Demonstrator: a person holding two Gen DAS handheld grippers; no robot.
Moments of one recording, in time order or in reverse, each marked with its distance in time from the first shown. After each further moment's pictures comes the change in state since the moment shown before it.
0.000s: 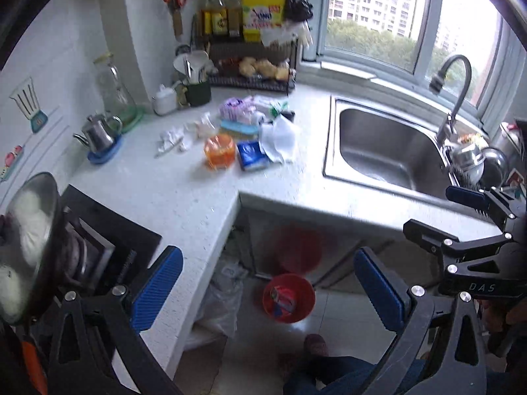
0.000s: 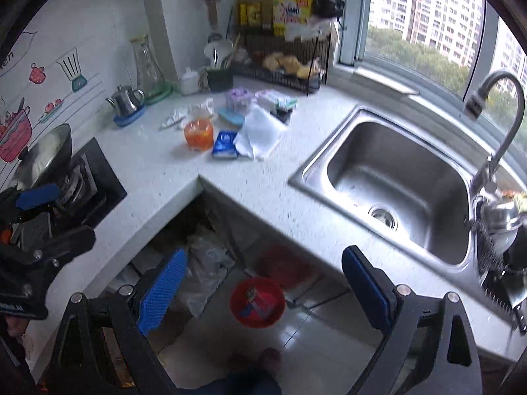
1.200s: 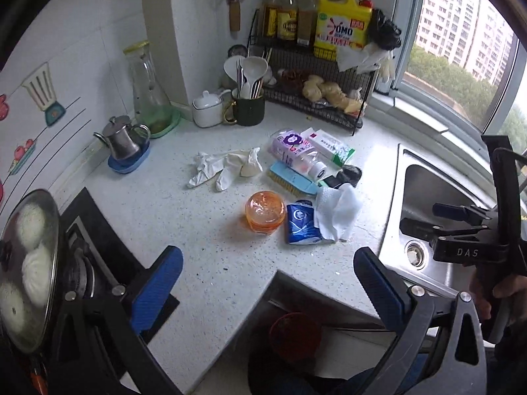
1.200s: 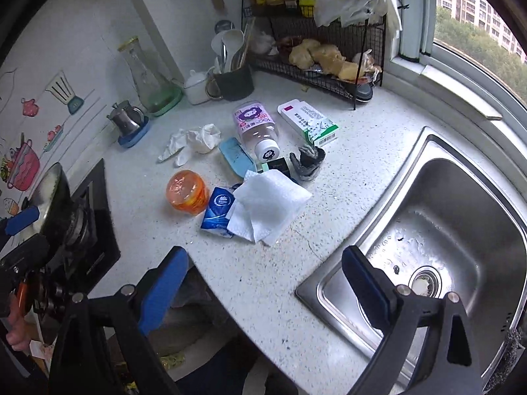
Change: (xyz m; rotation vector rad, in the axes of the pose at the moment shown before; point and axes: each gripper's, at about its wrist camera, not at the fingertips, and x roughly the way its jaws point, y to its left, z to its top) left arm 0.092 0.057 0.124 -0.199 0.041 0.148; right arm 0.136 -0.042 0.157 -0.034 0.145 0.249
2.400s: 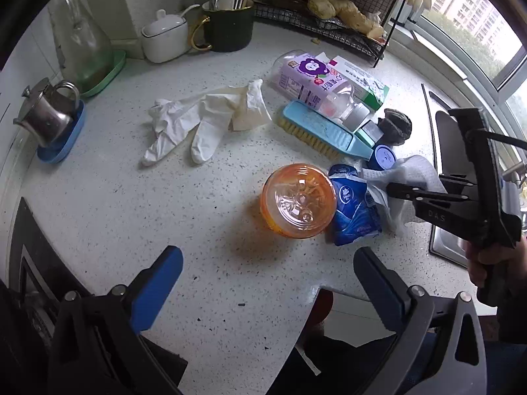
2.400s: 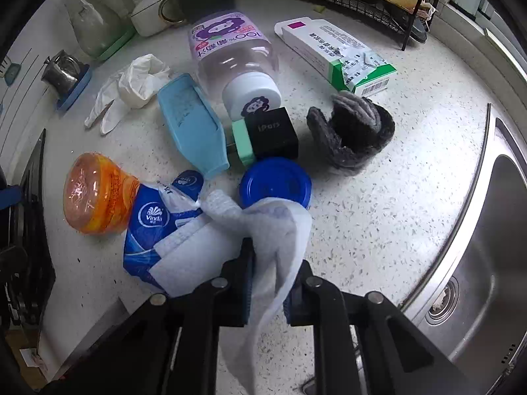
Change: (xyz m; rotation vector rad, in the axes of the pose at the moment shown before) left arm 0.163 0.049 0.035 0.093 0.314 -0.150; right arm 0.139 -0.012 0.031 -0.014 0.260 -0.080
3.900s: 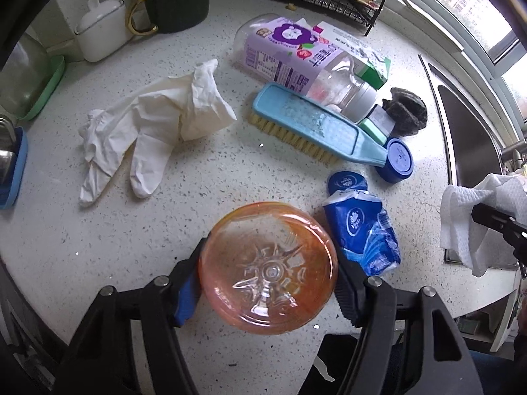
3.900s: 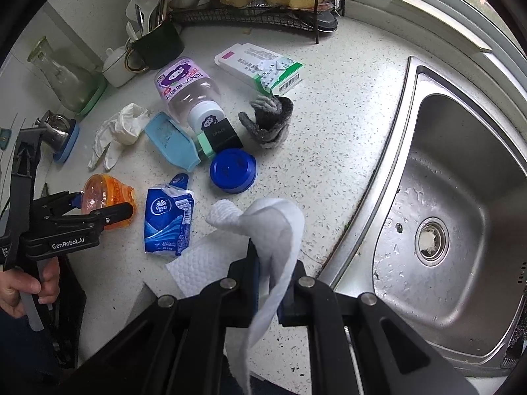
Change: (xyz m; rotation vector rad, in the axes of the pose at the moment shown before) left arm 0.065 -0.013 0.042 0.098 0.105 -0.067; right arm -0.063 -0.020 -0.029 0.265 -0.055 -0.022
